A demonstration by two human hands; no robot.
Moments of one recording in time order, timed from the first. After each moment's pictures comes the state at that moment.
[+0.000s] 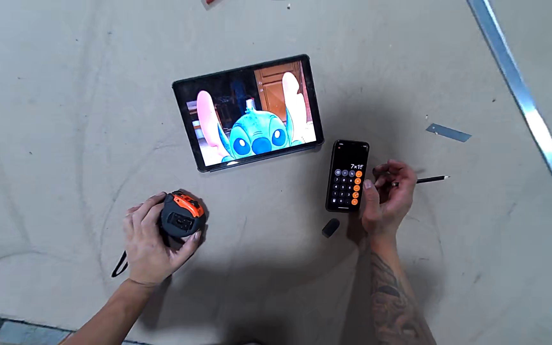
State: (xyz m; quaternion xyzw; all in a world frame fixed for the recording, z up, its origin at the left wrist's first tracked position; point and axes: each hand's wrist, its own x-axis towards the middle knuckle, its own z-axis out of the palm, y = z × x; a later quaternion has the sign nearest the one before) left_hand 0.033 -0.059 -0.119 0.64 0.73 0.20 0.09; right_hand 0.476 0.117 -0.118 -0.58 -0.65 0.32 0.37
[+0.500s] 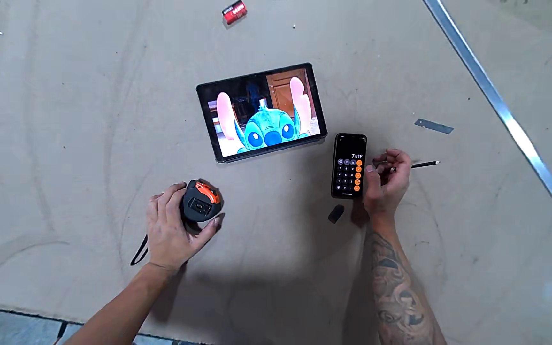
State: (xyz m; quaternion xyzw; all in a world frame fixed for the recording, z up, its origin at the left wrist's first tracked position) left_hand 0.033 -0.058 -0.119 0.65 0.73 0.22 0.06; right_hand 0.466 0.134 -0.123 -0.58 -0.65 0.25 0.43
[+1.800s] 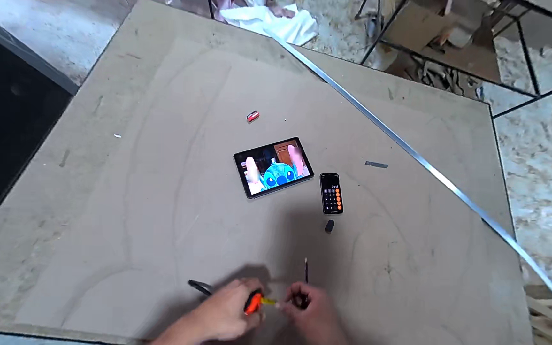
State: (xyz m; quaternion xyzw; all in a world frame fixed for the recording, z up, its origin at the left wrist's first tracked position) left_hand 0.051 -0.095 0.032 0.66 0.46 -0.04 0.58; right_hand 0.299 -0.112 0.055 -0.64 -0.48 0.58 0.15
